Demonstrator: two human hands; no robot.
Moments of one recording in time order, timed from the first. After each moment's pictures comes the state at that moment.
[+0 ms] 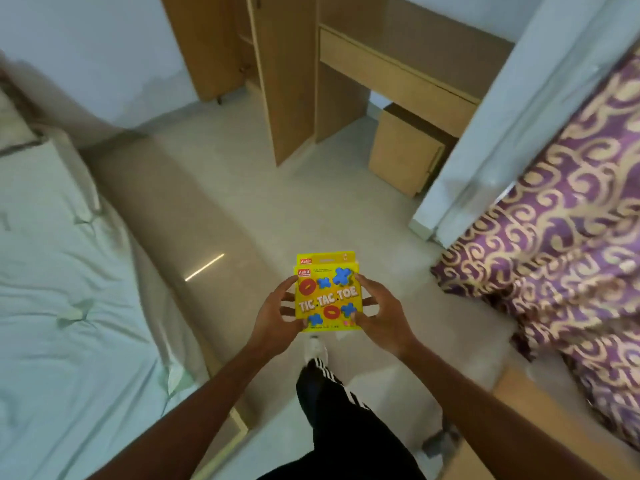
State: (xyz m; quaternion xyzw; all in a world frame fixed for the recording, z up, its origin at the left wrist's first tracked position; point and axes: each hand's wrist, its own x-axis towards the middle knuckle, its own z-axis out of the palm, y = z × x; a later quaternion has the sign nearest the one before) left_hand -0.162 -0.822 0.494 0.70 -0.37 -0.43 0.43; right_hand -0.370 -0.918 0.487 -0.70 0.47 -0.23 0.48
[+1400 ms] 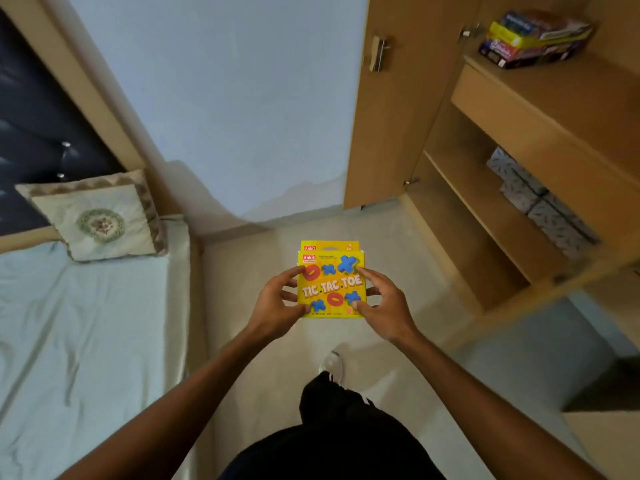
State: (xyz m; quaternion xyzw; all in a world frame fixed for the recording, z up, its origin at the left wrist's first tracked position) left_hand 0.751 -1.422 0.514 0.79 -0.26 -0.28 0.48; right_hand 0.593 -1.595 0.510 -0.79 0.32 -0.14 0.51
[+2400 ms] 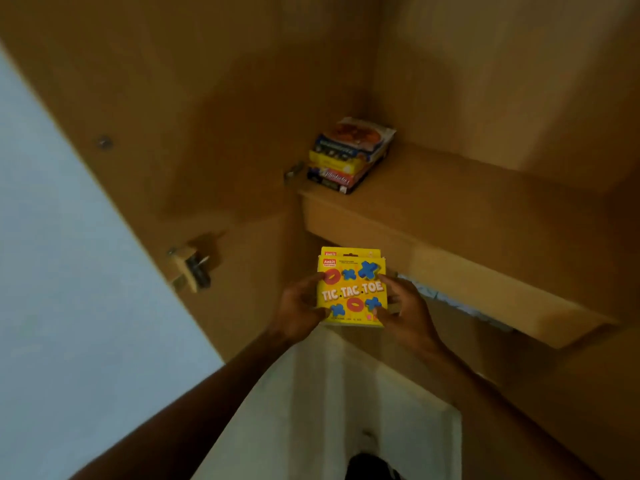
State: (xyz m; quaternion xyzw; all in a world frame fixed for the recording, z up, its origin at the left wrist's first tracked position) left_hand 1.018 -2.115 0.597 0.60 -0.54 -0.43 0.41; right_hand 0.793 -2.149 0.575 -0.68 0.52 -0.38 0.35
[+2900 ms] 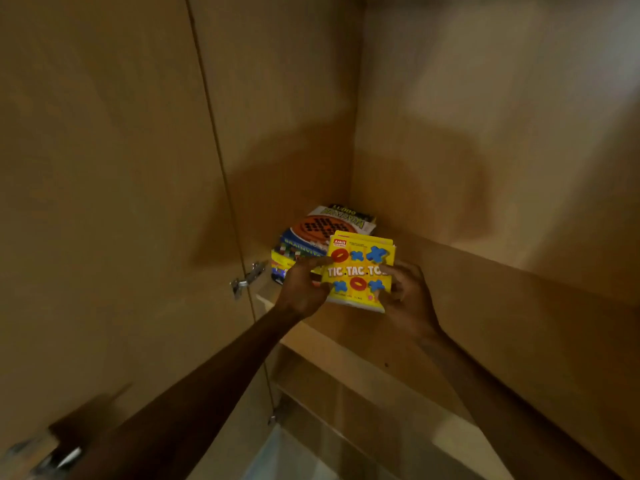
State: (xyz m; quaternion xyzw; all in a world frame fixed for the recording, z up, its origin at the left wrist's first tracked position) left_hand 0.965 -2.471 0.682 0.59 -0.61 -0.29 0.44; right_hand 0.747 -2.488 0.657 -0.70 0.49 -0.47 0.24
